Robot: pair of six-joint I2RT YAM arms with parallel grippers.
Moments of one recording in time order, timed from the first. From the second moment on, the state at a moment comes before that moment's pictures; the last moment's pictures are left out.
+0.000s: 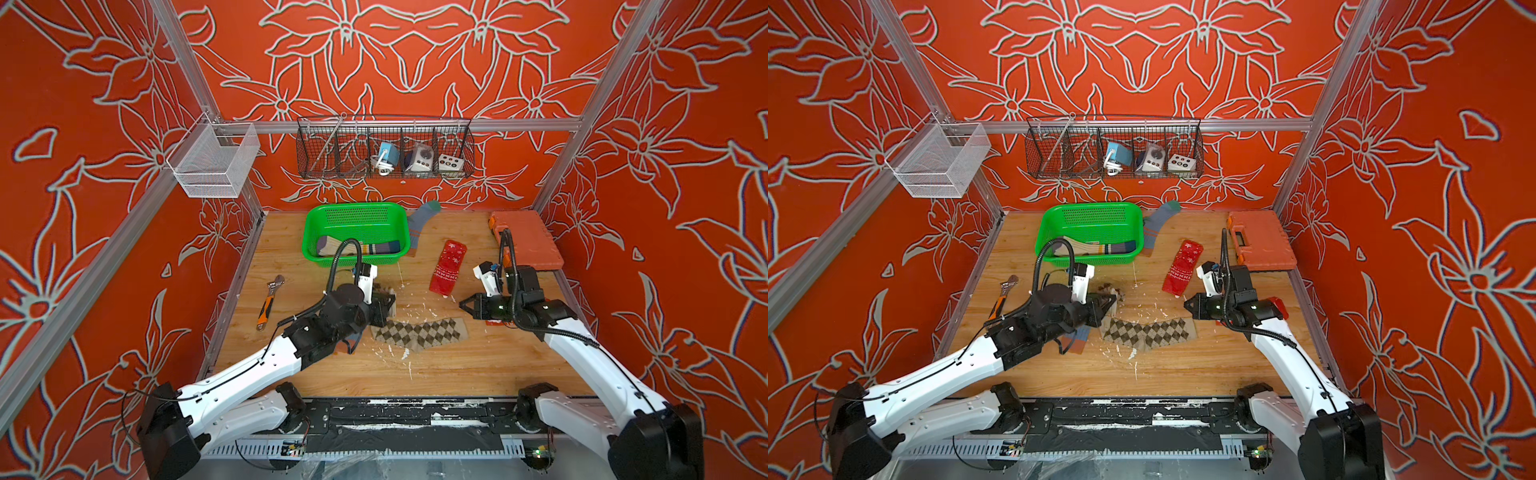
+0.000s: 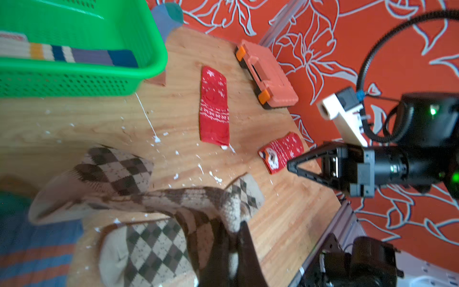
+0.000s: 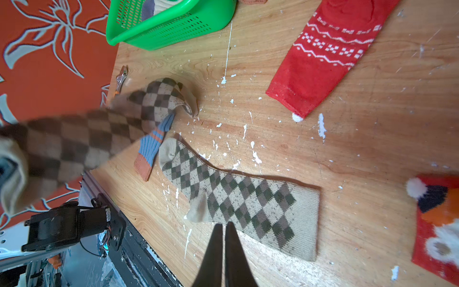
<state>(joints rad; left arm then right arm) -0.83 0.97 0.67 -0.13 -0.04 -0.68 0.26 1.04 0.71 -0.55 -0.56 0.29</state>
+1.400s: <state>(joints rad) -0.61 1.14 0.45 0.00 -0.09 -0.65 0.21 1.32 0.82 -0.48 -0.39 0.29</state>
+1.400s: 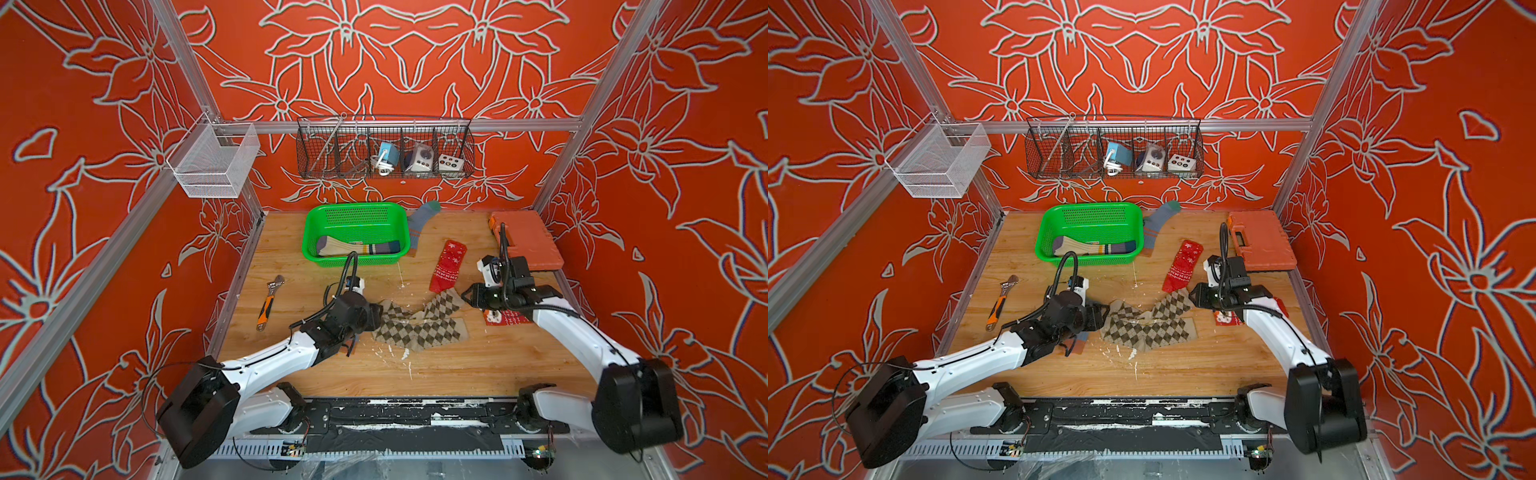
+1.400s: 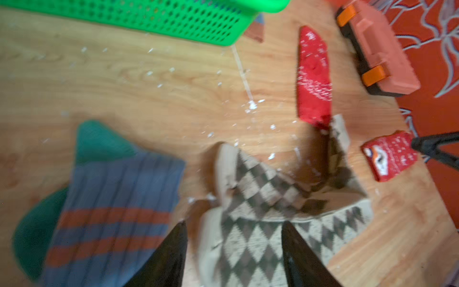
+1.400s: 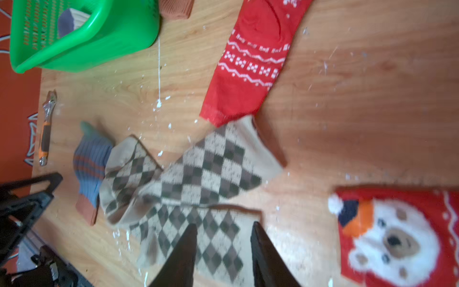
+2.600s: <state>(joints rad) -0.21 1.34 0.40 0.18 0.14 -0.60 0.22 1.81 1.15 -0.54 -0.39 0.22</state>
